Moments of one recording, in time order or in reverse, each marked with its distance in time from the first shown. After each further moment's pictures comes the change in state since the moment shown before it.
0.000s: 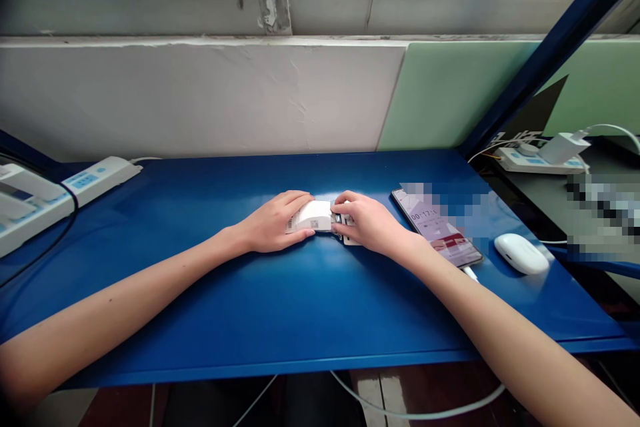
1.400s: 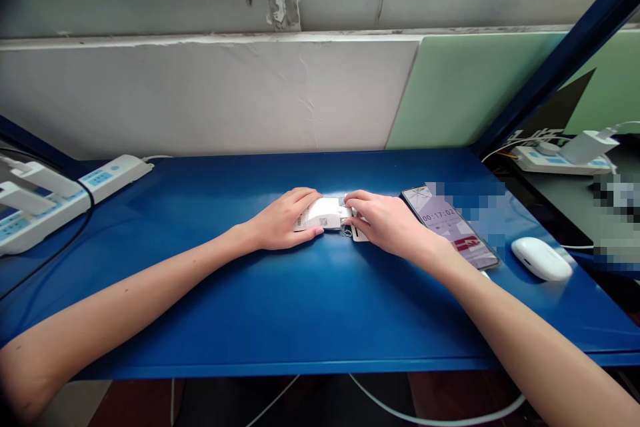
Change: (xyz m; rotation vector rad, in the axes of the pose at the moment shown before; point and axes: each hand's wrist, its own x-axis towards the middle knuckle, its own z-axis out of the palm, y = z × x) left_hand 0.002 -0.002 0.002 0.004 0.014 0.000; right_hand -0.007 0.003 -0.008 -0.221 -0.001 -0.016
